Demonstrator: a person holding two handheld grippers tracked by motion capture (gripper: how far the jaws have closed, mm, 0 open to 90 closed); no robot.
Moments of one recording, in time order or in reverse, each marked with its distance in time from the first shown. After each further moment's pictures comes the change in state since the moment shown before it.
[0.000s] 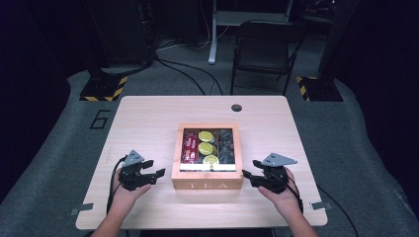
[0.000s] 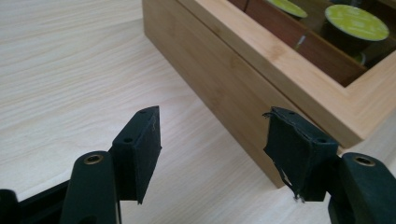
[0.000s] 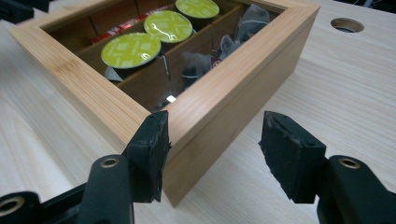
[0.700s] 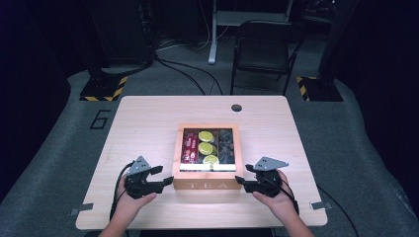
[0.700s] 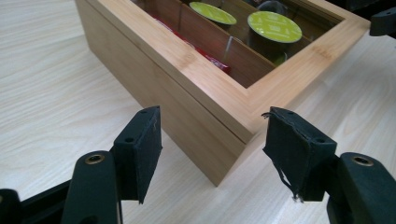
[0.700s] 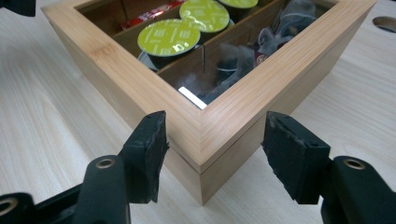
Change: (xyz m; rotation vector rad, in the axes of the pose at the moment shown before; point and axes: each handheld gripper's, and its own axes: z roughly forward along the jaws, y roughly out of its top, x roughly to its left) left arm -0.033 0.000 -0.005 -0.009 -0.103 0.080; right arm 0.019 0.000 0.009 0.044 0.059 -0.065
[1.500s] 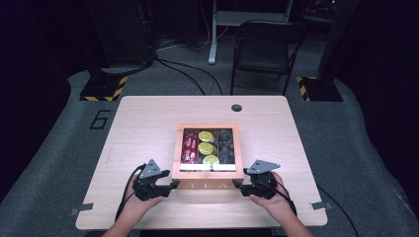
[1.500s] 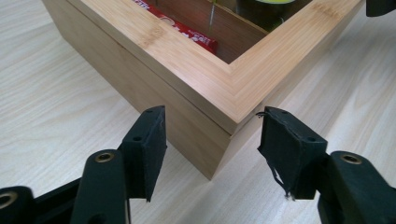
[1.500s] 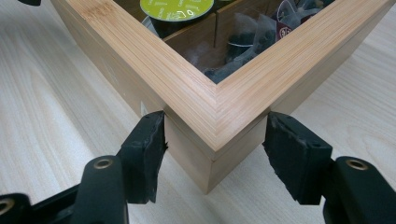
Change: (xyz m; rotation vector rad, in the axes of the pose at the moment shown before) left arm -0.012 -0.003 0.020 0.086 0.007 0.093; right arm 0.005 -0.007 0.014 0.074 0.005 -0.043
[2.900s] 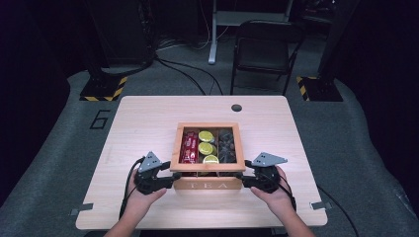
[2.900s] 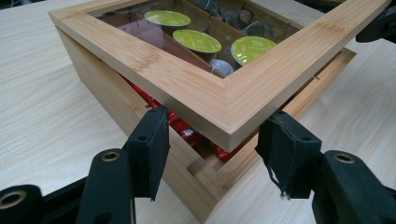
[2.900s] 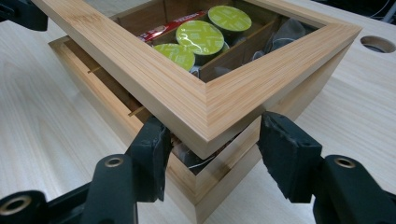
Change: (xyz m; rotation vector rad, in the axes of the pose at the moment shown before) left arm -0.005 0.030 -0.013 -0.096 0.034 -0.057; right arm -0.006 0.022 -0.016 -0.107 -0.025 0.037
